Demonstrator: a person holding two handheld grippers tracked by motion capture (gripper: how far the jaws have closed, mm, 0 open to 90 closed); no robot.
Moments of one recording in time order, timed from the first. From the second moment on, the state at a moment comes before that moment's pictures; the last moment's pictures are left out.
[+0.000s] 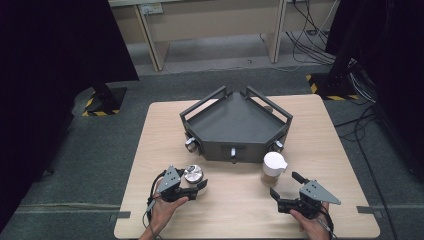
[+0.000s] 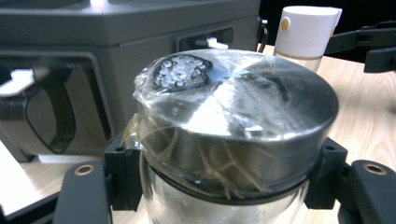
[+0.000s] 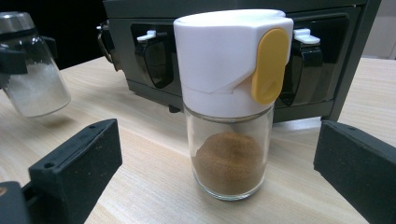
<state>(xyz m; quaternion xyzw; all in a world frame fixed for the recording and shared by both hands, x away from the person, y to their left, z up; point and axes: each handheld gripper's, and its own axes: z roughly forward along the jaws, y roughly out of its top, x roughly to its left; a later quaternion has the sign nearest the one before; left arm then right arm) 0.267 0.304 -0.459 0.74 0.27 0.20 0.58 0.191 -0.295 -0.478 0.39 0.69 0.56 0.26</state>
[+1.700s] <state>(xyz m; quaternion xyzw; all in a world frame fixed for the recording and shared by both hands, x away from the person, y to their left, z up) 0.342 0.274 -0.340 0.74 0.24 0.20 0.59 0.192 -0.295 -0.478 0.39 0.69 0.55 0.26</state>
